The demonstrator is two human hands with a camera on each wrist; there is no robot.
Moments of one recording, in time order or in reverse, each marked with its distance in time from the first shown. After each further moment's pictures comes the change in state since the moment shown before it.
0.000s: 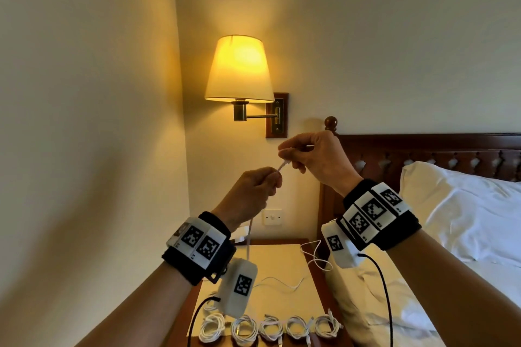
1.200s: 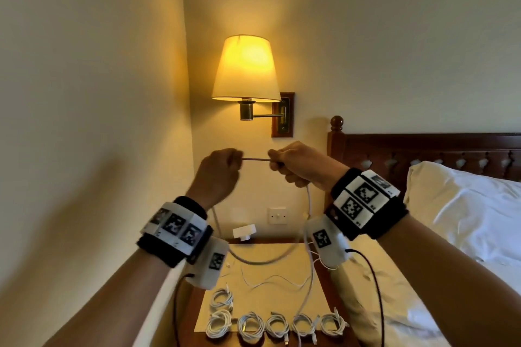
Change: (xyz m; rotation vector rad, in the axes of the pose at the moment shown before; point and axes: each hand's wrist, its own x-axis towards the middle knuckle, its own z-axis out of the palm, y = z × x) left_hand -0.003 -0.002 -0.063 0.598 0.381 0.099; right_hand 0.007 -0.042 0.024 0.021 -0.370 0.483
